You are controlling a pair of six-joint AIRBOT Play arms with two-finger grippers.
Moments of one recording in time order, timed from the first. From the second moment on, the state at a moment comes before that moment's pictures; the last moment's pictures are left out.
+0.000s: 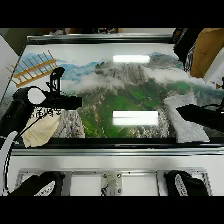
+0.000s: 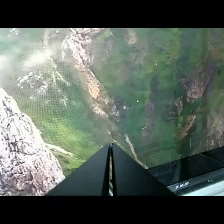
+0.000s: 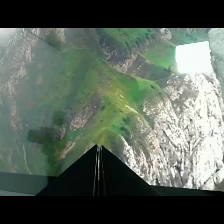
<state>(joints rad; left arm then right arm) -0.21 -1.11 1.06 1.23 -1.07 -1.60 -0.30 -0.61 0.83 -0.95 1.19 1.38</state>
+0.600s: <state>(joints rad) -0.21 -1.11 1.06 1.22 -1.07 -1.60 -0.30 -0.61 0.83 -0.95 1.19 1.38</state>
